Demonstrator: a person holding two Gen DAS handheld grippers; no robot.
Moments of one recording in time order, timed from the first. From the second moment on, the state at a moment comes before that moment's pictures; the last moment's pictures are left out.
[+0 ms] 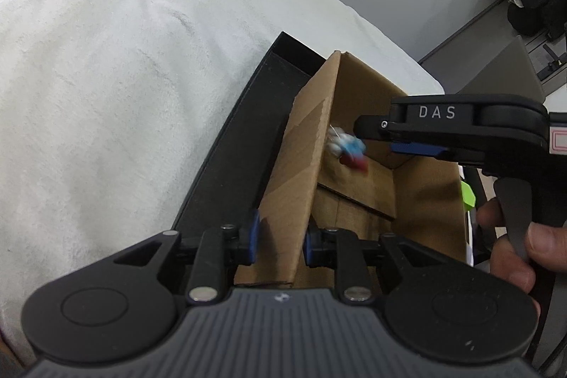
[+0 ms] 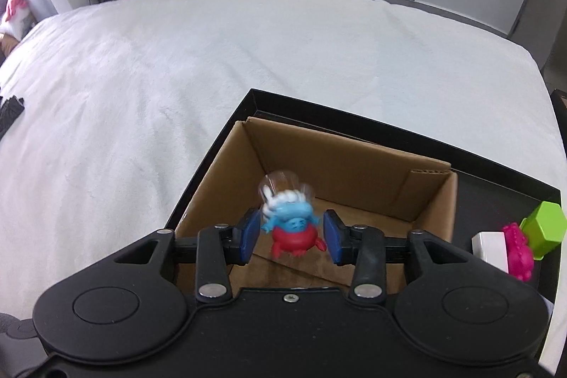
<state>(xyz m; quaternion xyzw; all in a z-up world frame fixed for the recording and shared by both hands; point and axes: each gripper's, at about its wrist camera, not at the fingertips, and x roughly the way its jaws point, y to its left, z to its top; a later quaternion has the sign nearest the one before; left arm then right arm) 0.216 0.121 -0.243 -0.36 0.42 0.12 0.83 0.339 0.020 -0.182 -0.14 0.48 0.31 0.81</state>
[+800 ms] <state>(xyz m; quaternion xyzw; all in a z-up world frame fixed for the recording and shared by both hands) 0.215 0.117 -0.234 -0.33 0.42 0.14 0.83 0.331 -0.095 -0.132 -0.08 0.46 0.23 0.85</state>
